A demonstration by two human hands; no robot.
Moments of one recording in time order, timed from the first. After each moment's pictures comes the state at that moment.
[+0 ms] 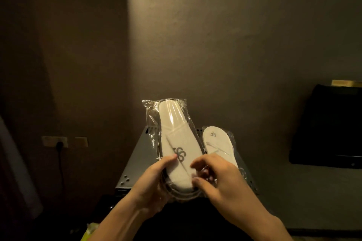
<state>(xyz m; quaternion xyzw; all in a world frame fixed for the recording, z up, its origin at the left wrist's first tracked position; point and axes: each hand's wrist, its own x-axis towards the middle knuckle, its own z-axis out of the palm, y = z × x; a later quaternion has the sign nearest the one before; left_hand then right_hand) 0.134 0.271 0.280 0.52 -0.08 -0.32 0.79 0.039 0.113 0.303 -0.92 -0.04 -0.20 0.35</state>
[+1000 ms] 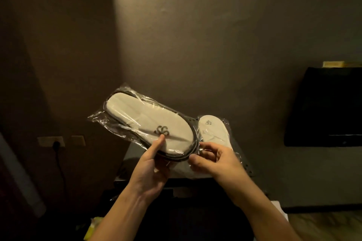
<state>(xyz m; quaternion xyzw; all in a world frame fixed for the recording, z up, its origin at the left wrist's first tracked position) 0.155 0.262 0.265 0.35 -0.04 -0.27 0.89 0.062 0.101 0.270 -0.68 0.06 -0.14 0.71</state>
